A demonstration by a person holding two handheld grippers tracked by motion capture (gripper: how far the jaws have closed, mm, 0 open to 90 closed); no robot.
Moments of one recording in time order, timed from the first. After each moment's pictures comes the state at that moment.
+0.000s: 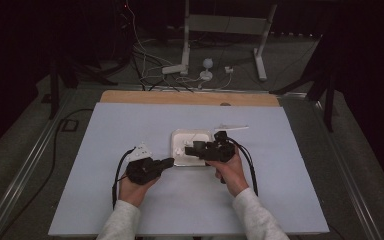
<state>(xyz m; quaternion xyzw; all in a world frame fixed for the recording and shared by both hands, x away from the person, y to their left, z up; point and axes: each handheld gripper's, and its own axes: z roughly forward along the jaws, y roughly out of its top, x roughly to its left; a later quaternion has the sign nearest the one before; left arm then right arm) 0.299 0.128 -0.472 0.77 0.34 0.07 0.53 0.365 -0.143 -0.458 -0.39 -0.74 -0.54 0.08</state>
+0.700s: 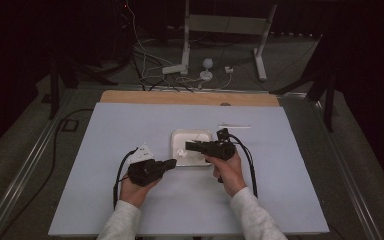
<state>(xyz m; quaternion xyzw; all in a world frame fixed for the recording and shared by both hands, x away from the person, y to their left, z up) 0.297 0.125 -0.472 0.78 0.32 0.07 0.53 0.368 -0.146 -0.456 -0.41 -0.70 -0.58 0.12</state>
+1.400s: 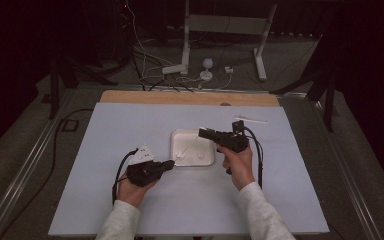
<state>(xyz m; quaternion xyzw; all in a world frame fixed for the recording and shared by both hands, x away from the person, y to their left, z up) 0.297 0.128 -0.474 0.80 0.32 0.09 0.51 0.377 -0.180 -0.437 -0.44 -0.66 -0.61 0.07</state>
